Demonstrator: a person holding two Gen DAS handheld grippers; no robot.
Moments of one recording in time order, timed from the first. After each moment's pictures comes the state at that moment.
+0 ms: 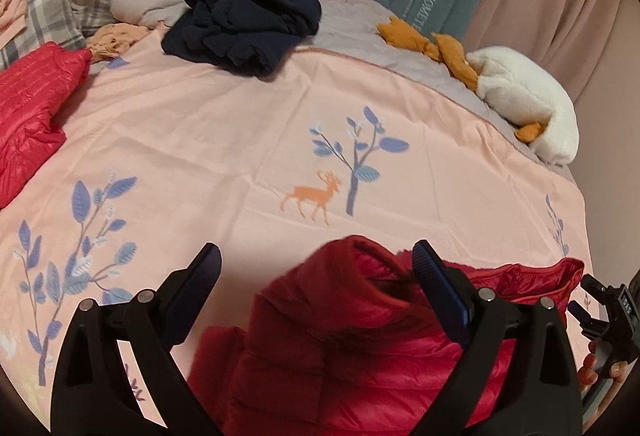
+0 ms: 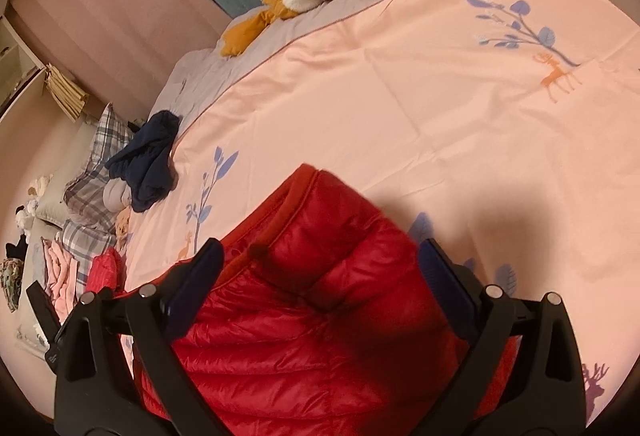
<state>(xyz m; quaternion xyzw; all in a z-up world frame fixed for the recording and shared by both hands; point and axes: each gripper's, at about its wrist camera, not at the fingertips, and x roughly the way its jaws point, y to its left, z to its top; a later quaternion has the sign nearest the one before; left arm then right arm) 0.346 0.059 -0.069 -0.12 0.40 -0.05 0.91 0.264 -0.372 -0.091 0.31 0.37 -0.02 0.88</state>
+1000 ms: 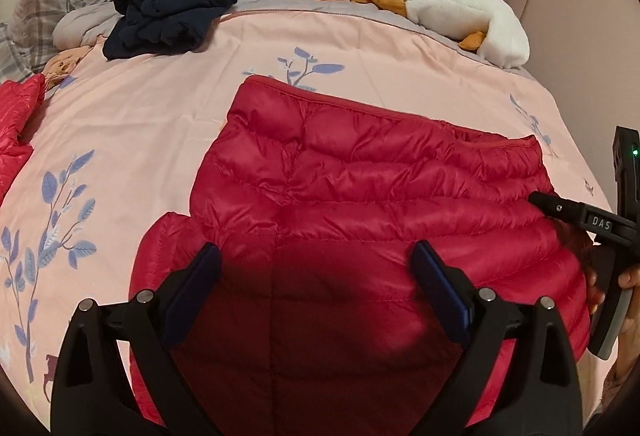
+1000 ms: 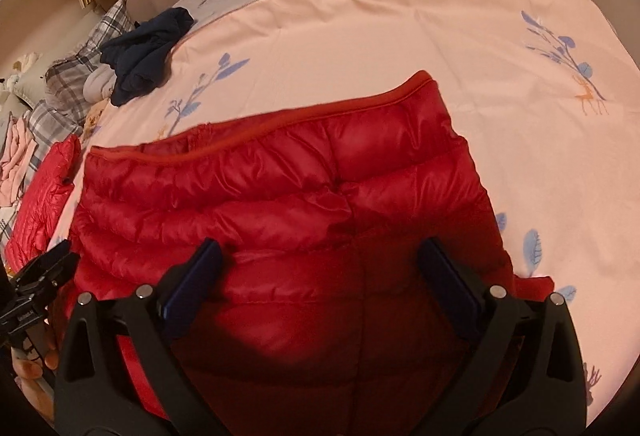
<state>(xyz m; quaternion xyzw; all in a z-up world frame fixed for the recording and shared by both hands) 0.269 0.009 -0.124 -0.01 0.41 -0.15 0.90 0.254 -0.294 -0.144 0.14 0.44 0.01 0.89</state>
